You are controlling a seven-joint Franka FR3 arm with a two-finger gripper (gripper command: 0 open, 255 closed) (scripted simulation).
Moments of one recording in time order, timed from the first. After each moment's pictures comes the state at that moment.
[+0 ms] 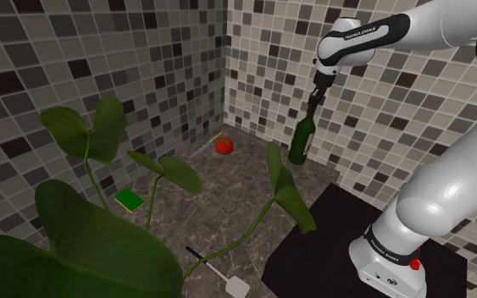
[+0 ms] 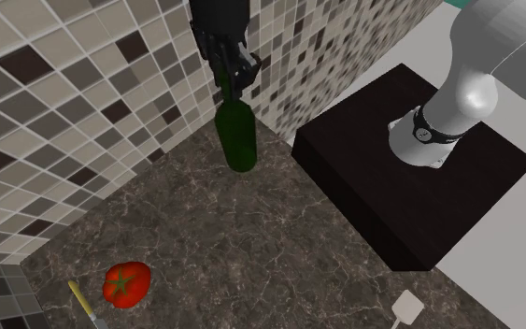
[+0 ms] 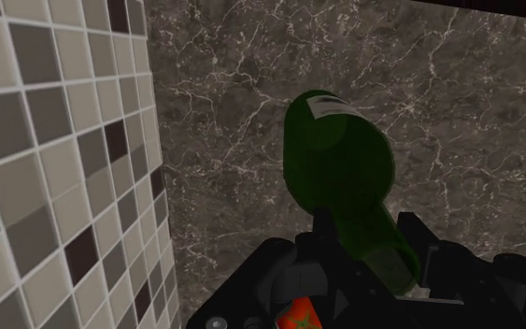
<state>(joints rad) -0.12 -0.16 -0.41 -2.18 -0.02 2.09 -0.63</state>
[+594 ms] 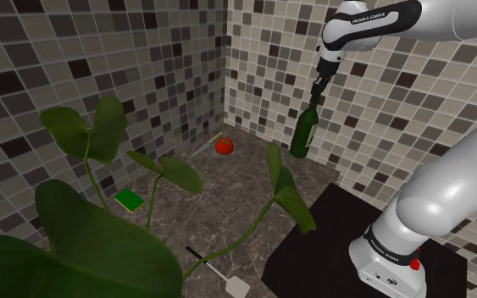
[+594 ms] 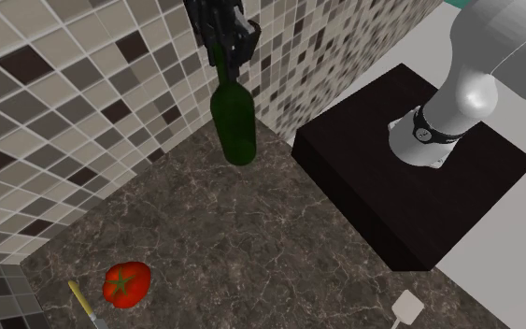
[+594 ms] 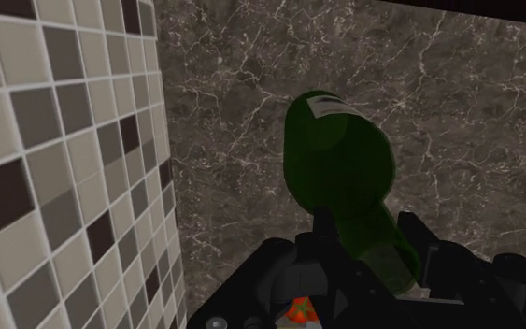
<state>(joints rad) -0.11 -0.18 -0.40 -2.08 -0.03 1.98 -0.62</state>
